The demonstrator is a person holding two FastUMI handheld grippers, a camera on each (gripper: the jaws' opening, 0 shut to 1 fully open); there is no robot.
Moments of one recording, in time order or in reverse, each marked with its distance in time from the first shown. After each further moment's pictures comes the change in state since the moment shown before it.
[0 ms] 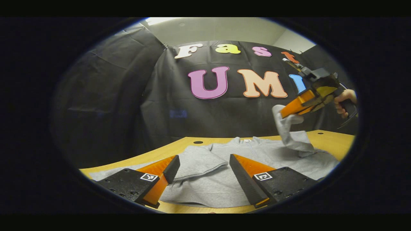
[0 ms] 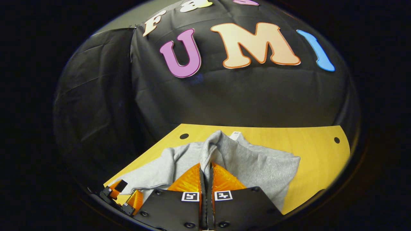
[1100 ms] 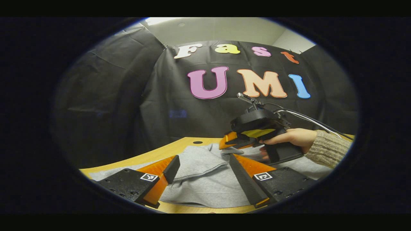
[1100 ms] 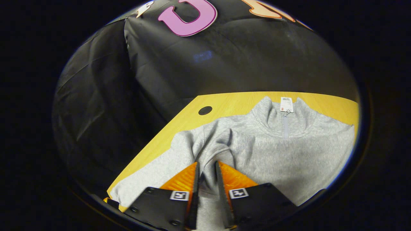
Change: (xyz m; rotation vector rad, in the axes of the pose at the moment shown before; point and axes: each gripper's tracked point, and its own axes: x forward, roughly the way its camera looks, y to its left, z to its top) left arm 0.001 -0.001 0.000 0.001 -0.001 -0.002; right arm 0.158 0.092 -0.099 0.097 0.204 0.143
